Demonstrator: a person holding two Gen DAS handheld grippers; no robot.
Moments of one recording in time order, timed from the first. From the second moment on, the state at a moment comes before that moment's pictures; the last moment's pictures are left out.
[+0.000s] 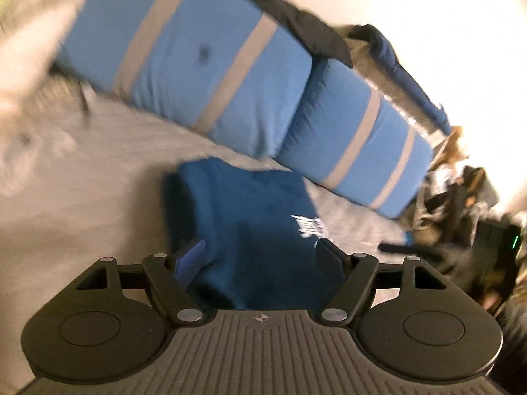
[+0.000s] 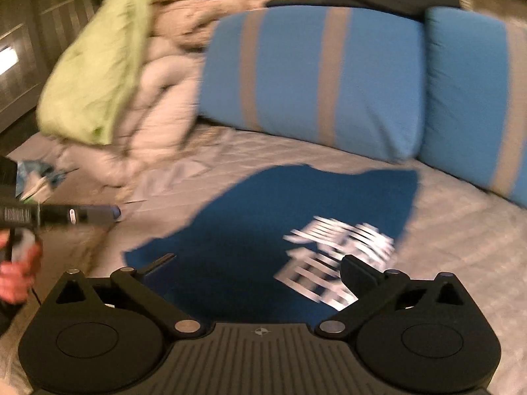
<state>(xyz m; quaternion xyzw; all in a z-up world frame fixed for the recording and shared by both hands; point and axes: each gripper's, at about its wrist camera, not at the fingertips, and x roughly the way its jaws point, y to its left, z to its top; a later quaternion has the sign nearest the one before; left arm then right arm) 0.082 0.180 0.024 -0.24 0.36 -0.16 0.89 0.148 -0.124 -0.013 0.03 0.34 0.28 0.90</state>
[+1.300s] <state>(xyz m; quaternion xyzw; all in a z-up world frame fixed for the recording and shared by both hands) 0.111 0.177 -0.016 -0.14 0.50 -0.04 0.85 0.126 -0.180 -0.037 0.03 0.35 0.24 0.90</state>
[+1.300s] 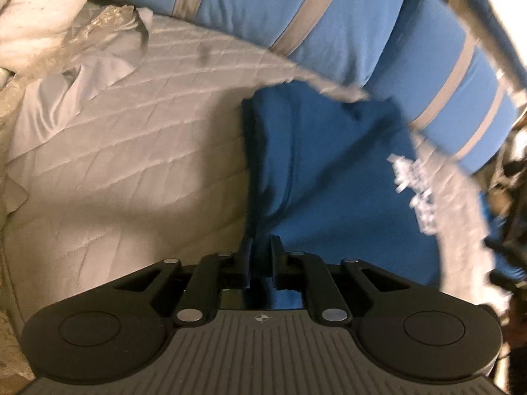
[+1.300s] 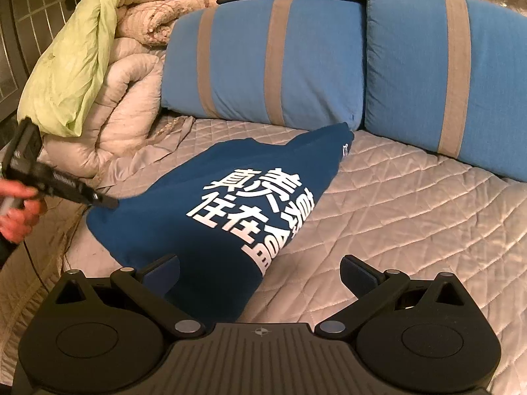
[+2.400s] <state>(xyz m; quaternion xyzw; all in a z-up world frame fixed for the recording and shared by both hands) 0.116 0.227 -0.102 -0.38 0.51 -0.19 0.75 0.190 -0.192 -0.041 0.07 0.38 0.22 0.90</state>
